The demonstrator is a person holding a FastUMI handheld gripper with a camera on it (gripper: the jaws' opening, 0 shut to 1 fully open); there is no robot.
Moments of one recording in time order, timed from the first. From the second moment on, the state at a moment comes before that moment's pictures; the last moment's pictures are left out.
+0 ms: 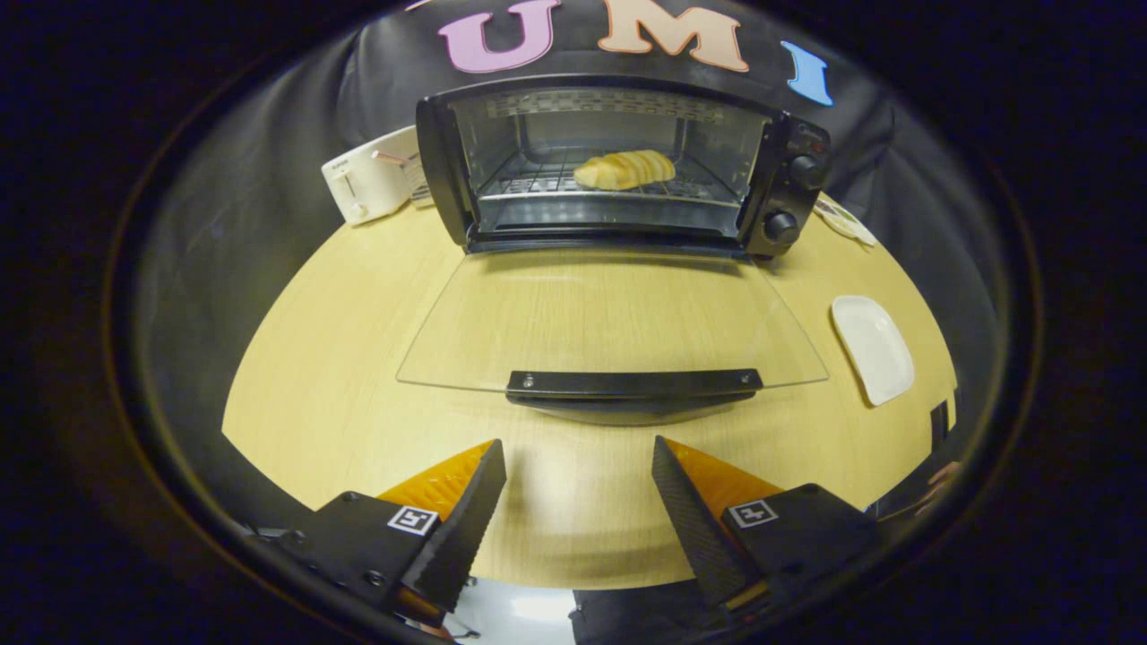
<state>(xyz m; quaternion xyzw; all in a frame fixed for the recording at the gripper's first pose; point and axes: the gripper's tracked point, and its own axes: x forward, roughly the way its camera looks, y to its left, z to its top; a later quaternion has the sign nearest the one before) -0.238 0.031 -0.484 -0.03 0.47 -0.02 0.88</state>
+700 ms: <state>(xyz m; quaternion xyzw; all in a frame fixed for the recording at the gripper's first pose) -0.226 0.017 -0.486 0.01 0.46 -0.06 0.88</state>
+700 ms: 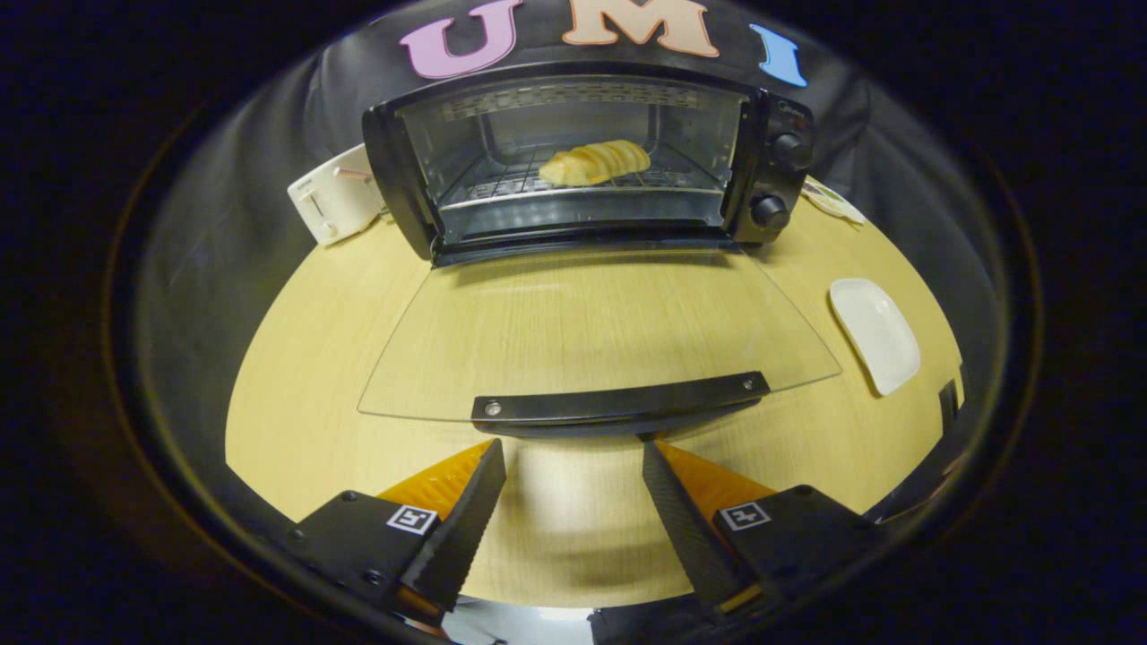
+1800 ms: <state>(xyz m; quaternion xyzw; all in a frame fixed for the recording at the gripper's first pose) -0.114 0.034 -0.361 0.04 0.35 -0.05 0.94</state>
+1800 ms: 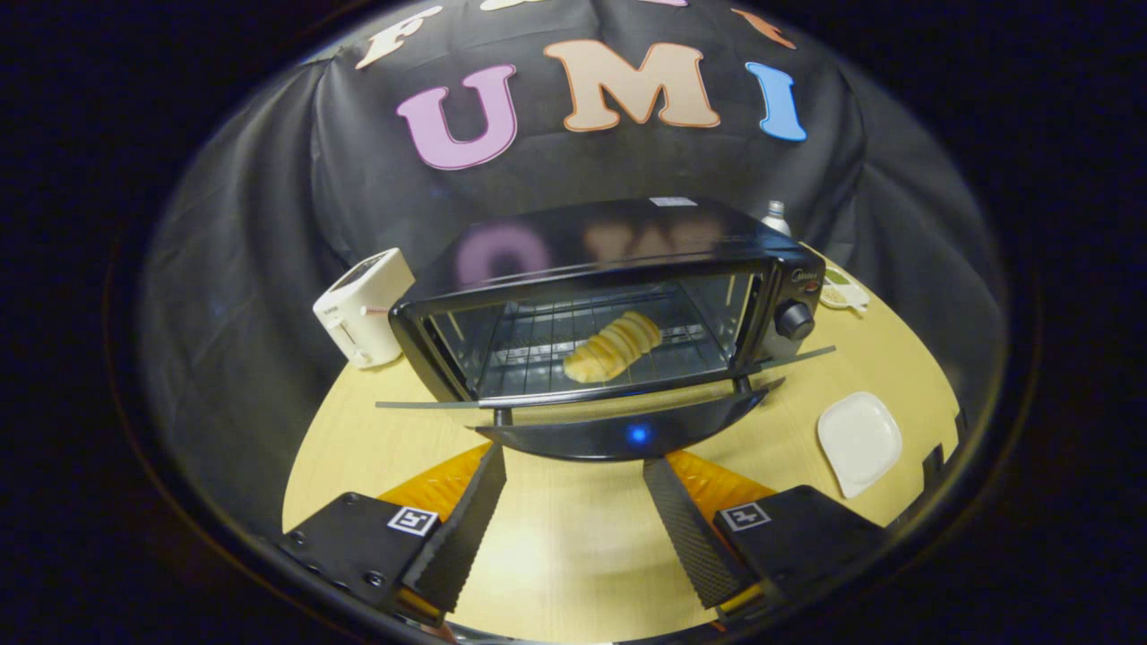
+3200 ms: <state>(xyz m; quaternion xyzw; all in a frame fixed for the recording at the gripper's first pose) -0.050 0.010 -0.231 0.02 0.21 -0.05 0.98</state>
